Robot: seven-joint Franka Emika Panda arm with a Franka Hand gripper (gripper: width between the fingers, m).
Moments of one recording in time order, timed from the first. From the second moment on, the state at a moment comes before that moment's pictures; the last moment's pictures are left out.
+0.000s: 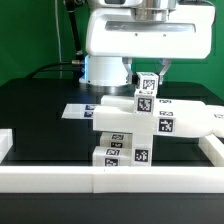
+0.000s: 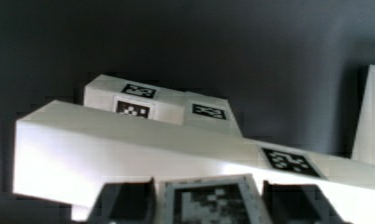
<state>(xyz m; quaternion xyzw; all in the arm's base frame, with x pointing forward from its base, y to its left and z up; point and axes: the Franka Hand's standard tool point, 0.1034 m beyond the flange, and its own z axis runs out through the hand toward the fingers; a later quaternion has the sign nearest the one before) 0.527 0.033 0.121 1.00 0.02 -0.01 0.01</state>
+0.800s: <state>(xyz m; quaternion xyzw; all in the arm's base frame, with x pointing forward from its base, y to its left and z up) 0.531 0.033 0.117 1.00 0.02 0.01 0.01</state>
